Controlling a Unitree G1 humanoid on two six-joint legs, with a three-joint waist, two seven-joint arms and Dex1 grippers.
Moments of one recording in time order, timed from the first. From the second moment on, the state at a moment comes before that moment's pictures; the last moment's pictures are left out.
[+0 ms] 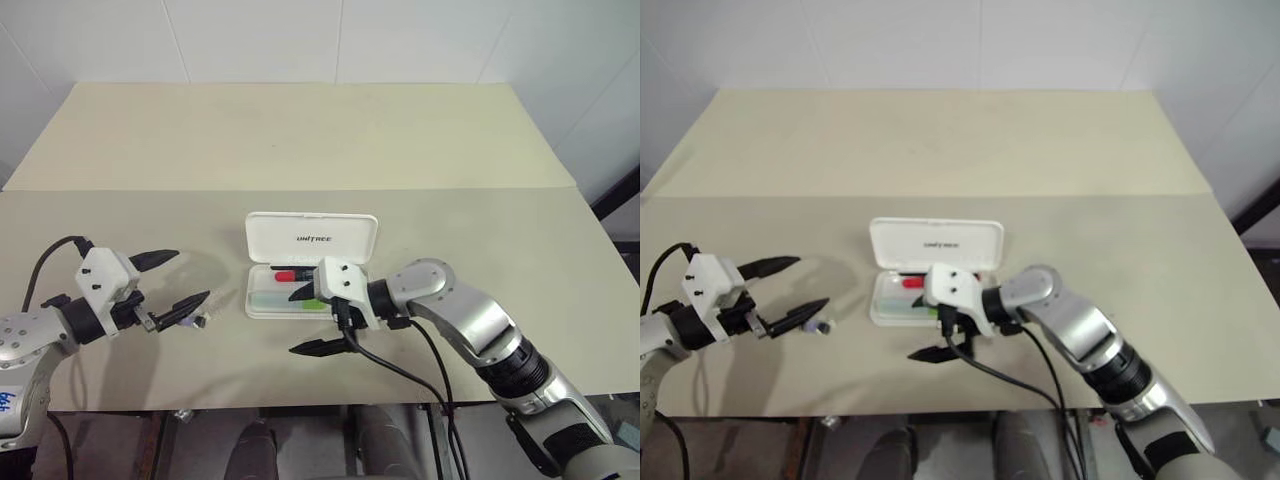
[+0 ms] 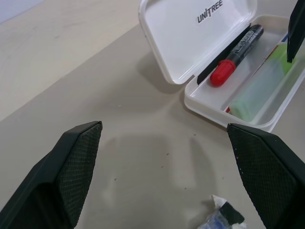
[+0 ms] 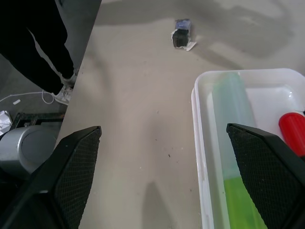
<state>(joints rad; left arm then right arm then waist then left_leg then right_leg) 0.07 0.80 0.41 -0.27 -0.44 0.22 -0.84 -0.65 -0.46 0.50 -0.27 0.27 0.68 1.03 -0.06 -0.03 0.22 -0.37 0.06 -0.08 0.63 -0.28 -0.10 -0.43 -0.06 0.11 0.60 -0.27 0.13</state>
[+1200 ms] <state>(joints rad) 0.12 0.79 0.40 -0.33 -0.44 0.24 -0.83 -0.61 -0.52 0.36 -0.32 0.28 0.64 1.05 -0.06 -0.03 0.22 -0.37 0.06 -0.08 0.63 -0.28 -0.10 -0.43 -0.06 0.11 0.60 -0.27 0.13</state>
